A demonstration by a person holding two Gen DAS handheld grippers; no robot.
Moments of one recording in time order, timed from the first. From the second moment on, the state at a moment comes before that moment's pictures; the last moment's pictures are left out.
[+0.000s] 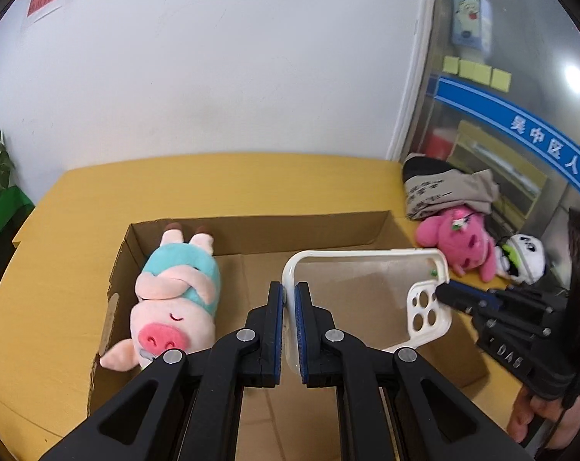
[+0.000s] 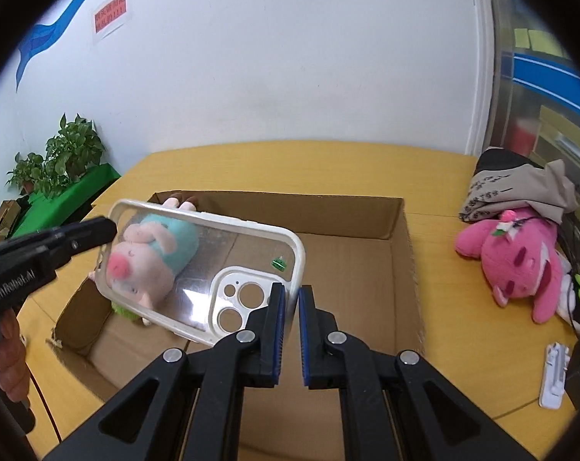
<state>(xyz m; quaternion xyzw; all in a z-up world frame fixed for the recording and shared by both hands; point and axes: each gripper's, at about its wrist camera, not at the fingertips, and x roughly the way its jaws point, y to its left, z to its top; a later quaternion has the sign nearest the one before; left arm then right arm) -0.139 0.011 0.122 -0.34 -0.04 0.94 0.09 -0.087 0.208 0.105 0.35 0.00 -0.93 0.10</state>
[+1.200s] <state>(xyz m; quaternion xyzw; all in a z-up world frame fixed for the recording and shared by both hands) -0.350 0.042 0.007 -0.51 0.00 0.86 0.03 -0.281 0.220 0.004 0.50 -0.04 -0.86 0.09</state>
